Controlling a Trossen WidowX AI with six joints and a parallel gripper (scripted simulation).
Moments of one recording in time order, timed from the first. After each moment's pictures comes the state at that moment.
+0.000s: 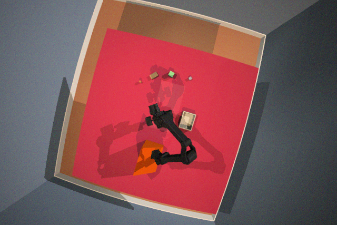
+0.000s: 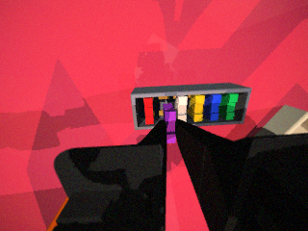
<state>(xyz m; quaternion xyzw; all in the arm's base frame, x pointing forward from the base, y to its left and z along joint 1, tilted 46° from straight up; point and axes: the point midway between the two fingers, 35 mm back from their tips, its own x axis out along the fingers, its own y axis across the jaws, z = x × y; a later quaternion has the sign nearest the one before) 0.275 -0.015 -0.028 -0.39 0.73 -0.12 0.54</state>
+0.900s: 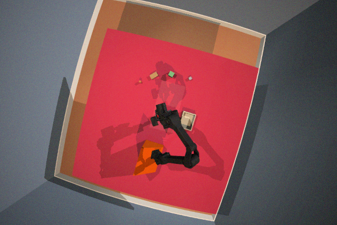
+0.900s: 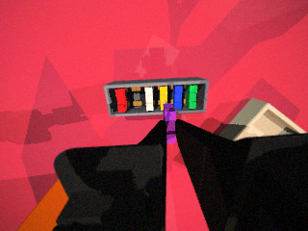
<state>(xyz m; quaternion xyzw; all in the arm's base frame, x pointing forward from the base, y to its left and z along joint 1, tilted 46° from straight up) 0.288 -0.024 0.015 -0.39 0.74 -0.11 0.54</state>
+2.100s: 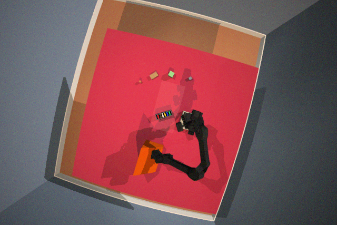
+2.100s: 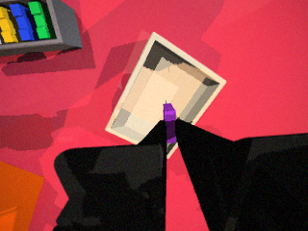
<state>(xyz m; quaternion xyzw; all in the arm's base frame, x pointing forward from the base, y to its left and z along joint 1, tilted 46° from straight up) 0.275 -0.154 0.133 -0.39 0.73 -0.13 0.54</state>
